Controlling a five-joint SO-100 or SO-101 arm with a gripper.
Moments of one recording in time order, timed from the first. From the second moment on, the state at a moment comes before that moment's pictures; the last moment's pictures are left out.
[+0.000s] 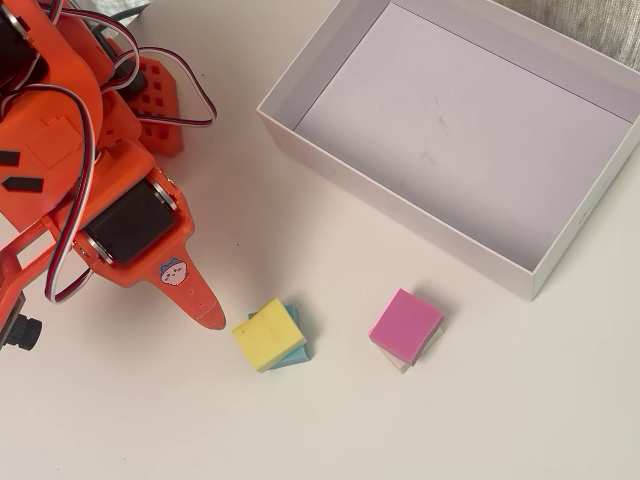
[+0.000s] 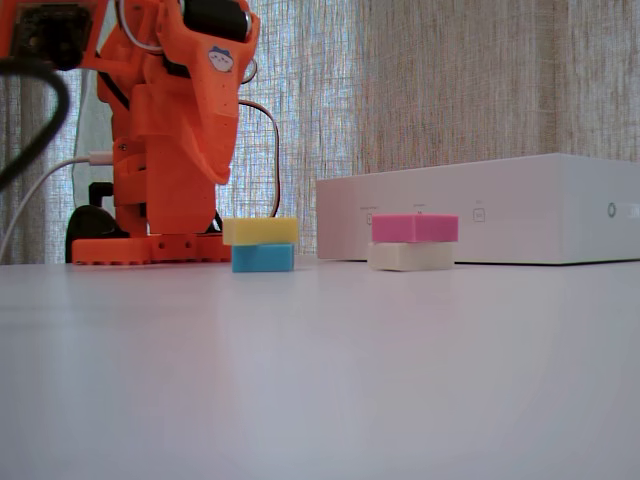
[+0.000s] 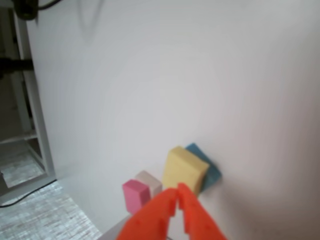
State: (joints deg) arm 4.6 189.6 170.1 72.4 -8.8
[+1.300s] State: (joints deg) arm -7.8 147.5 127.4 61.3 -8.9
